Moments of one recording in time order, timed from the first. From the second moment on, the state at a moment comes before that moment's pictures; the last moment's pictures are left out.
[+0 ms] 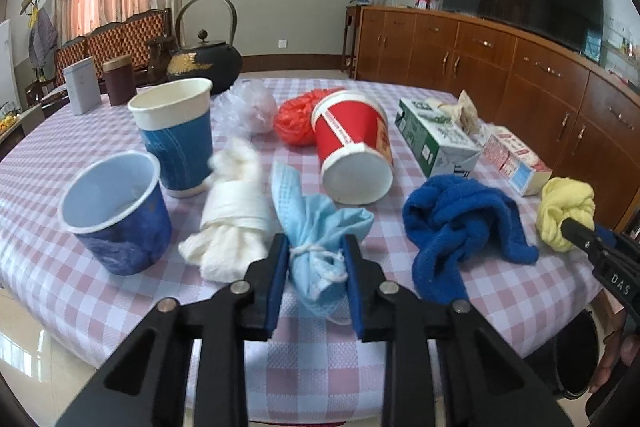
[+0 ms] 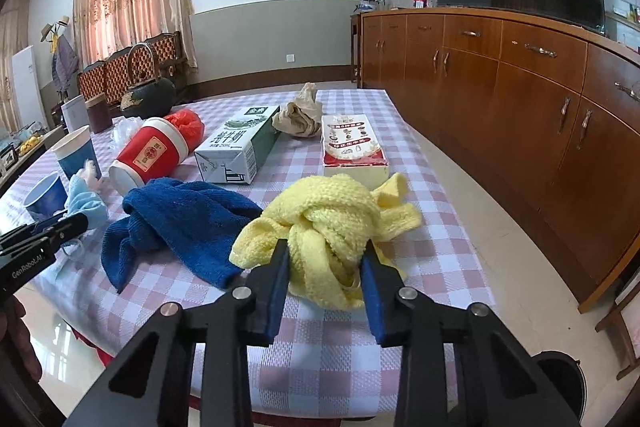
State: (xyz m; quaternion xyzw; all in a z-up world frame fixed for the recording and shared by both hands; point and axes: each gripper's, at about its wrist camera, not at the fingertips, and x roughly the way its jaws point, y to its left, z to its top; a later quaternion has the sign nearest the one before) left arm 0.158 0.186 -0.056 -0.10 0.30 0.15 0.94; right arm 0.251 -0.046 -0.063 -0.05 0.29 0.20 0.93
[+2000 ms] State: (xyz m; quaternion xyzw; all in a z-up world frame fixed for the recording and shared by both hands) left arm 0.173 -0.188 -0.067 0.04 0.37 -0.27 0.89; right arm 0.123 -0.364 -0.085 -0.02 0.33 0.00 0.94
